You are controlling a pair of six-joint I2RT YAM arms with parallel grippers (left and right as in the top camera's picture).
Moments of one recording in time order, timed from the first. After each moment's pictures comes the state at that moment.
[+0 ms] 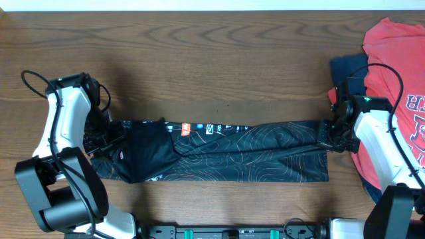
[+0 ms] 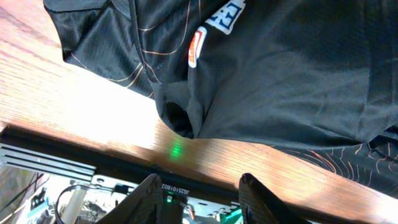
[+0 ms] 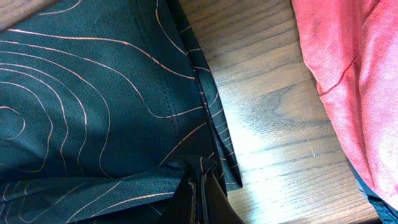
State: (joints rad) left arm 0.26 1.74 1.25 -1.44 0.06 -0.25; right arm -0.05 1.52 1.02 -1.07 0.05 0.31
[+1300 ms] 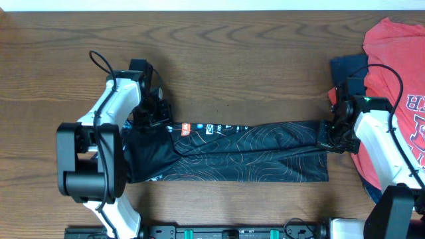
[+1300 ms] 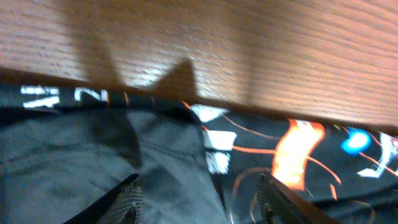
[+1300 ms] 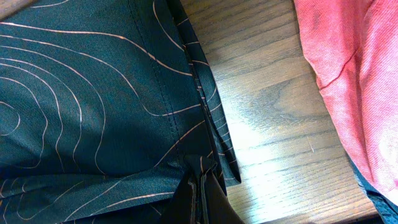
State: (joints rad) left arm -0.06 1.91 1.25 -0.99 0.24 -0.26; right arm -0.05 1.52 1.02 -1.09 0.05 0.31
